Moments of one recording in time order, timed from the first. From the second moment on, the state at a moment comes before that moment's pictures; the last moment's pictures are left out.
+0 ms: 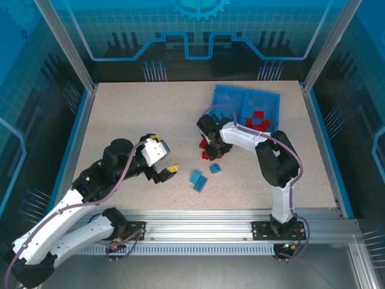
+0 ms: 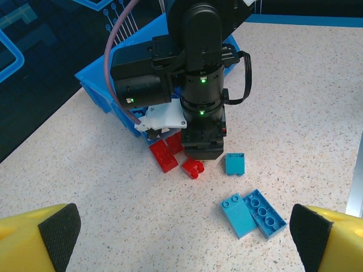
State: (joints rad) left arm -0.64 0.73 0.85 -0.54 0.18 0.33; right arm 0.63 1.99 1.43 -0.90 0.15 0.16
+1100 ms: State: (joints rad) left arm -0.64 0.77 0.83 -0.48 0.20 0.30; right arm 0.60 1.50 1.39 -0.93 0.24 0.27
